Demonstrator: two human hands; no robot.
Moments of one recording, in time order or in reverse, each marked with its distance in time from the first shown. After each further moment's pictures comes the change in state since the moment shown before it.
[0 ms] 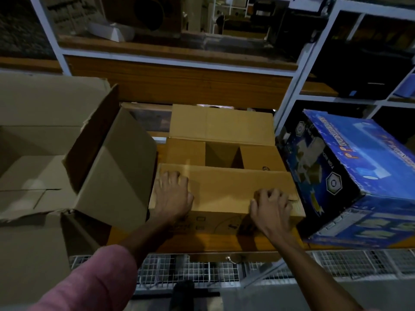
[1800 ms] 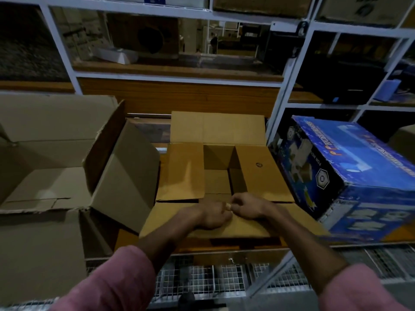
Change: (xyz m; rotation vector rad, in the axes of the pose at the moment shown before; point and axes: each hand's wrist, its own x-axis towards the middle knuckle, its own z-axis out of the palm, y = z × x) left_hand -0.033 0.088 -0.052 -0.168 -0.570 0.228; right_hand 0.015 -0.033 -0.057 0.278 -0.735 -0.289
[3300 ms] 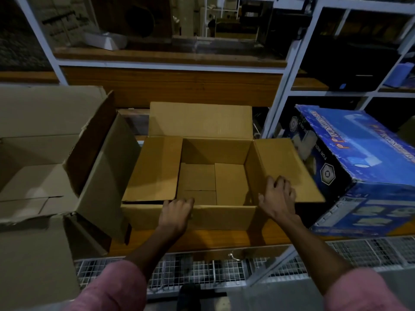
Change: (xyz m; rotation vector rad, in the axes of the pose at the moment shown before) left_hand 0.007 -0.079 0.043 0.280 0.284 -0.132; right_hand 0.027 0.084 0.024 -0.276 0.531 0.423
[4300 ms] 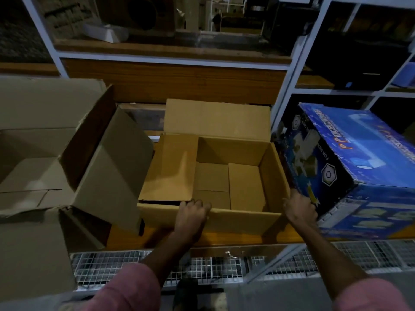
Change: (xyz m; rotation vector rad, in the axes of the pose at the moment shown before) left_hand -0.005 0.049 0.013 -0.107 0.089 0.084; right_hand -0.004 0.055 0.013 0.199 0.035 0.249
